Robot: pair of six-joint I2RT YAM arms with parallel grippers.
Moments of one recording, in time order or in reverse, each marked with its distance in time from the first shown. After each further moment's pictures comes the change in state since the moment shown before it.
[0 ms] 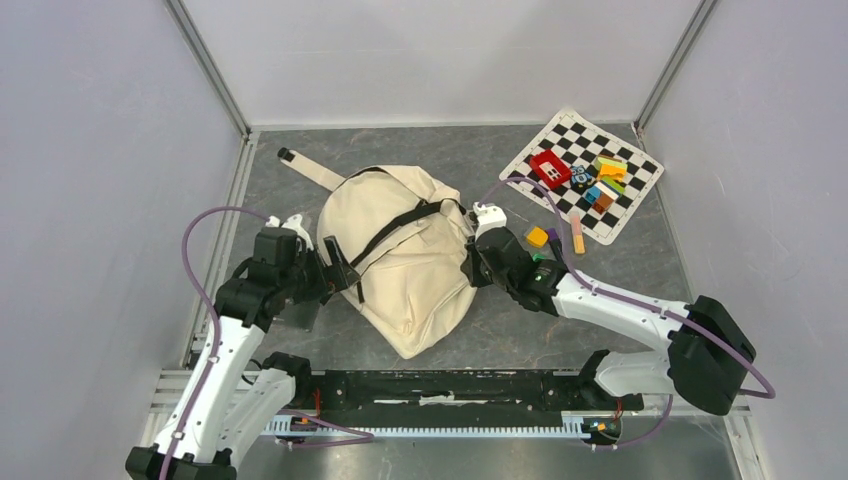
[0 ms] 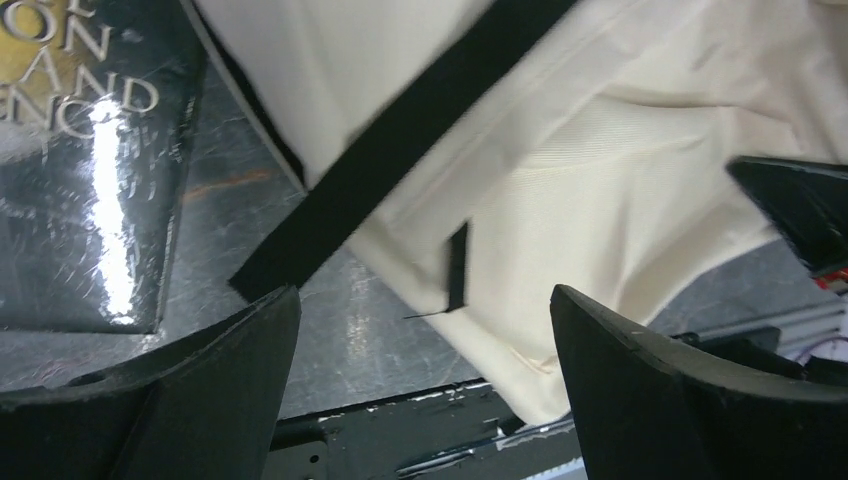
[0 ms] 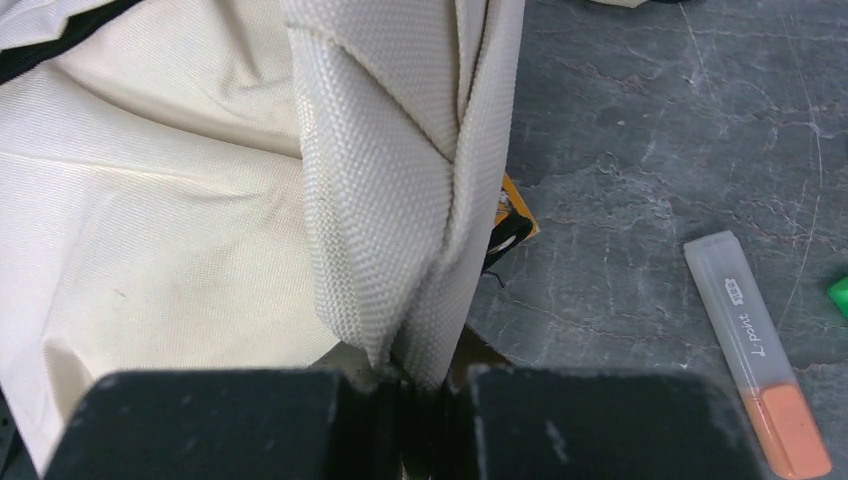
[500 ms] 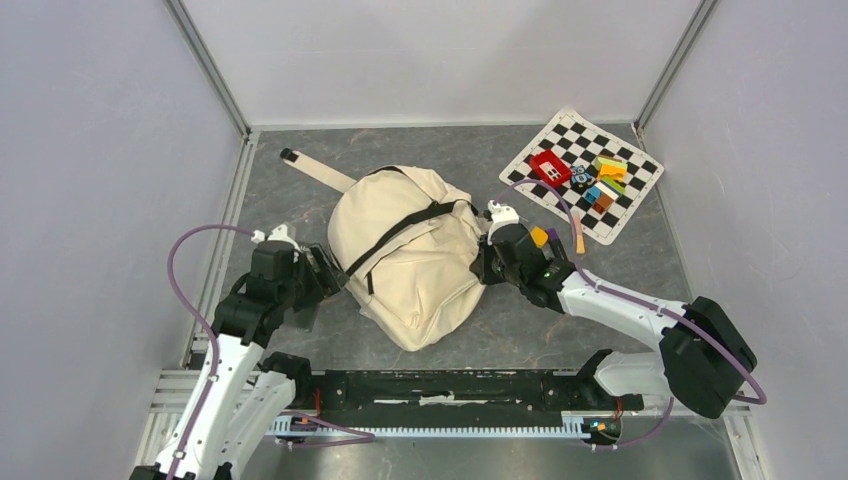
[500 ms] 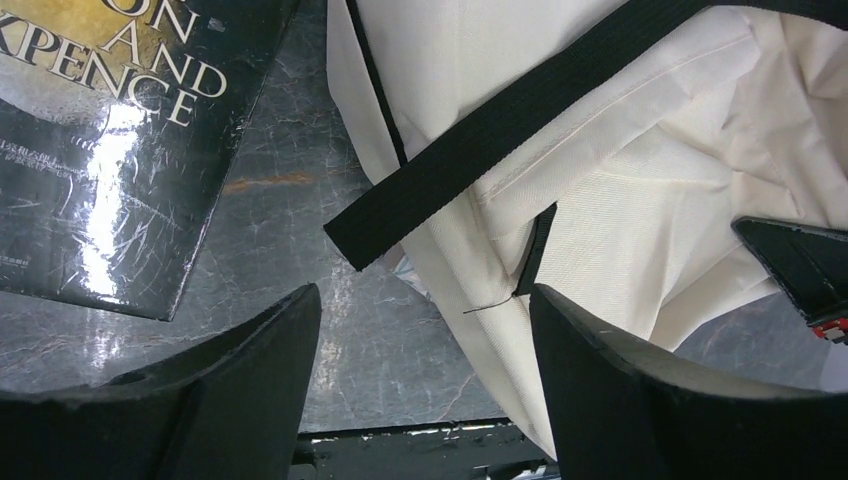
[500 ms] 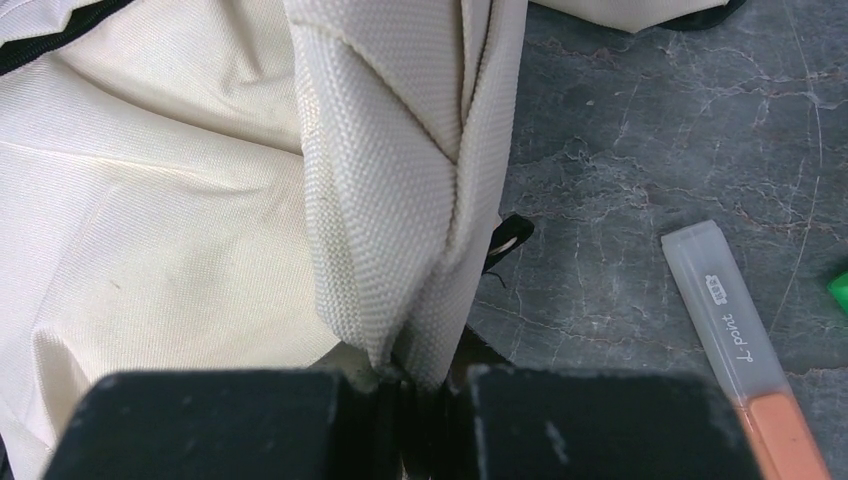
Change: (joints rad) left arm 0.003 -0.087 -0.093 0.021 -0.143 -0.128; right arm -0.131 0.000 -0.093 0.084 -0.129 -0.005
